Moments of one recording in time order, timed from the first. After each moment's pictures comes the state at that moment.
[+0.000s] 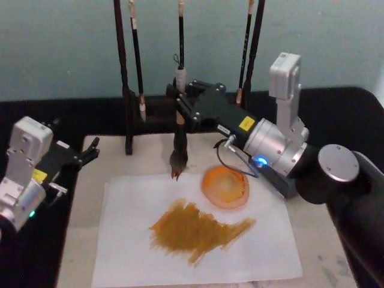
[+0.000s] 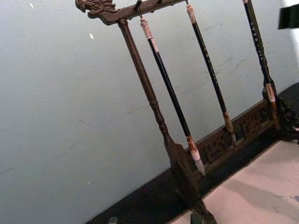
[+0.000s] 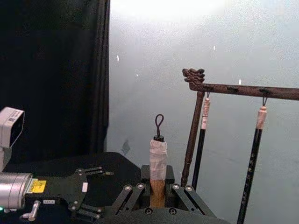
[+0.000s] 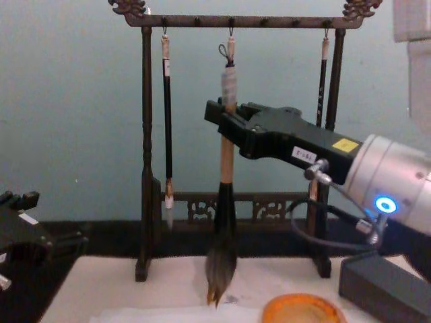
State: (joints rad) left arm -0.20 0.60 0.45 -1.41 -0.25 -0.12 0.03; right arm 0.48 0.24 -0.50 -1.22 0.46 -0.27 0.63
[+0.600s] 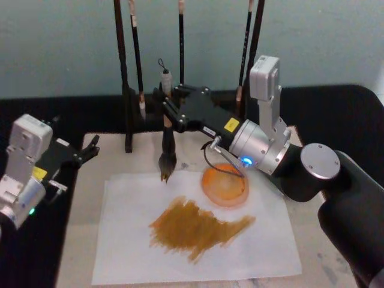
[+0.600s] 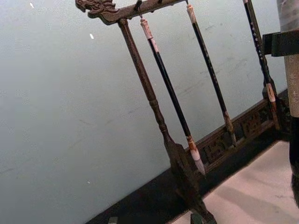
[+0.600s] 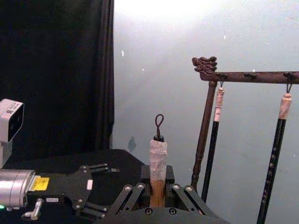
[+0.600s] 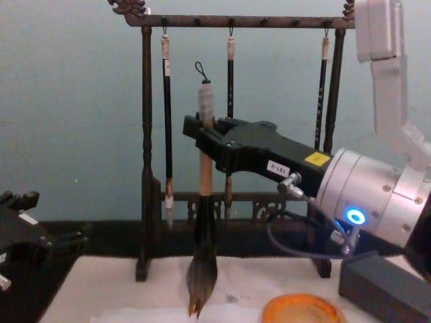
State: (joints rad) left arm -0.20 0.60 0.45 -1.41 -0.25 -0.12 0.03; right arm 0.52 0.18 -0.51 -1.12 0.44 -0.30 0.65
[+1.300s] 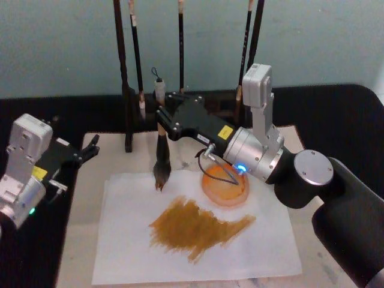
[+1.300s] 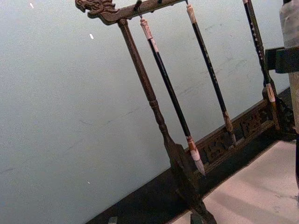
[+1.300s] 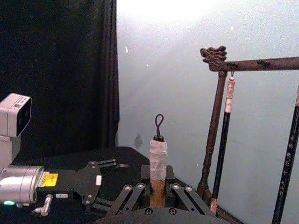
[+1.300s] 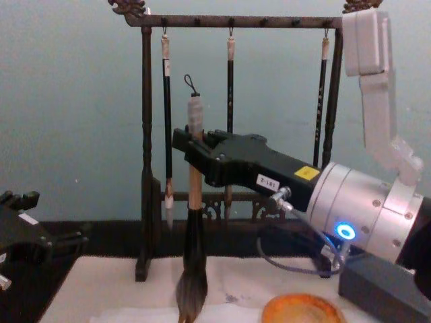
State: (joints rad) left arm -0.20 0.60 0.45 -1.41 -0.25 -0.12 0.03; right arm 0.51 0.16 -0.52 -1.10 0.44 -0.30 0.66
